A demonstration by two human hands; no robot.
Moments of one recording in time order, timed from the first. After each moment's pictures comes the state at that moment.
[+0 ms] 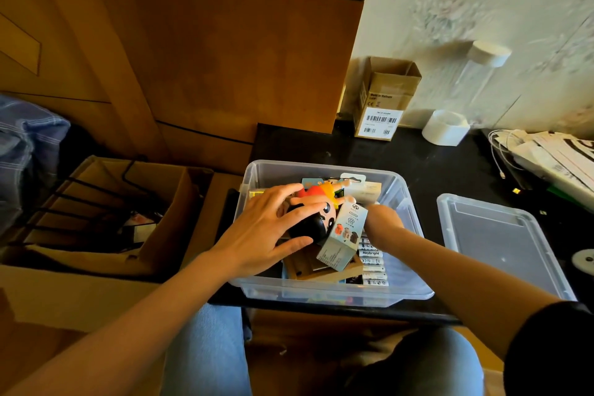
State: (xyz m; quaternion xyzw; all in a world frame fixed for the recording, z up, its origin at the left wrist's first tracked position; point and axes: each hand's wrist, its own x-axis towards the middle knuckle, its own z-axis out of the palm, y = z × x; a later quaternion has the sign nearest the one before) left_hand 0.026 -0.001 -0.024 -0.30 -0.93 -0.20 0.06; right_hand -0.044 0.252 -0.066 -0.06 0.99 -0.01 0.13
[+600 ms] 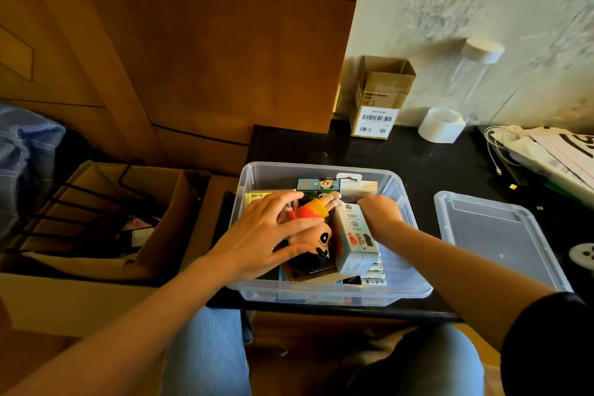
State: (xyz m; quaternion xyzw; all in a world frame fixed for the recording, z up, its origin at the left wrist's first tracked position) left_hand 0.027 -0.001 -0.024 -0.32 -0.93 -0.16 0.03; right_hand -0.049 0.251 -0.051 -0.08 0.99 0.03 0.08
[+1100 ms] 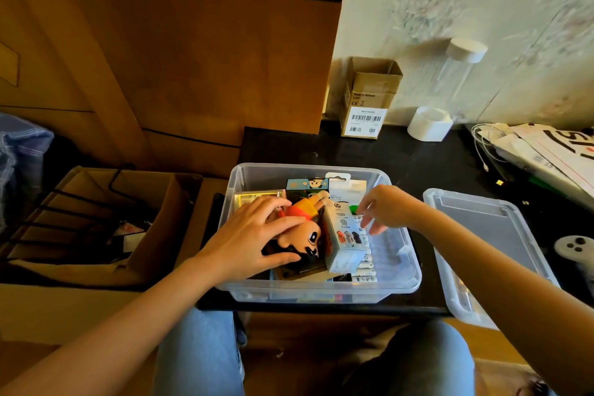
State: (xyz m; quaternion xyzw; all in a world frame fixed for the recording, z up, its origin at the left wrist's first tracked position) left_hand 0.025 -0.001 -0.027 -0.33 -0.93 -0.17 0.03; right_hand -0.040 0.274 0.008 -0.14 0.96 -0.01 0.25
